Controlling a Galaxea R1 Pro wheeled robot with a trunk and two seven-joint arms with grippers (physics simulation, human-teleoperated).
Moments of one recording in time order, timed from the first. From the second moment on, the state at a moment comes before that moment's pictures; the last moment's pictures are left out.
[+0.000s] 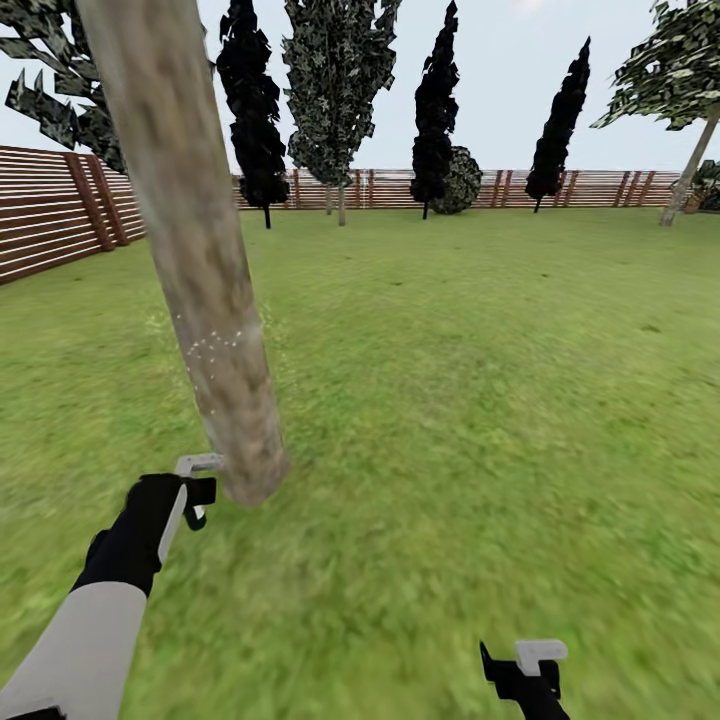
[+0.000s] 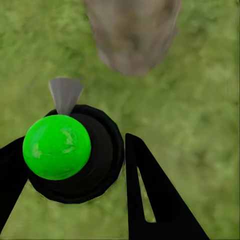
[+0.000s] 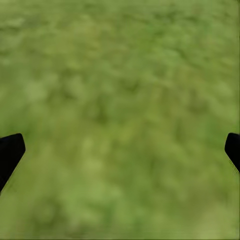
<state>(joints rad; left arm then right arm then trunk) -0.72 0.07 0.20 -0.96 -0.13 0.78 0.00 -0.43 -0.05 -0.33 -0.13 0.34 -0.51 0.00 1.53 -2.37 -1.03</state>
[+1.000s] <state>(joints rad) -0.71 0.05 0.20 -0.94 -0.13 0.77 0.00 -0.43 -0.05 -0.33 -0.13 0.34 -0.51 0.00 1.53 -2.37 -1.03</state>
